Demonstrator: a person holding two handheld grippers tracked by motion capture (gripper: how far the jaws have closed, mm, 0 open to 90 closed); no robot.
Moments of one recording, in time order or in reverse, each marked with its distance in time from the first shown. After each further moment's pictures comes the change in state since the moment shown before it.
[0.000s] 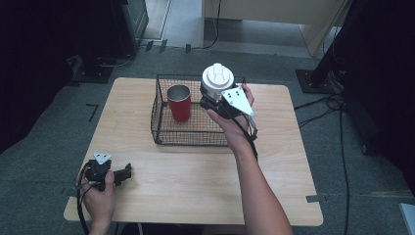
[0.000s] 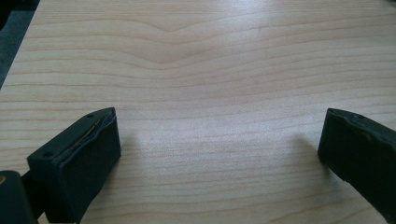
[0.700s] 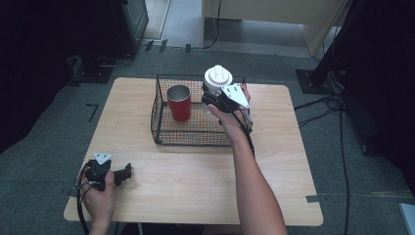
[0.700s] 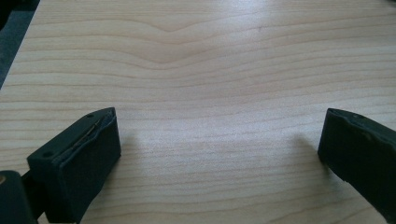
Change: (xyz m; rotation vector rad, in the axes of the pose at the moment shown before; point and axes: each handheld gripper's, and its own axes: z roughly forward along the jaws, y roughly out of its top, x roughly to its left) left arm 0.000 0.000 0.000 0.002 0.000 0.001; right arm -0.022 -0.045 0.039 0.079 -0.036 0.061
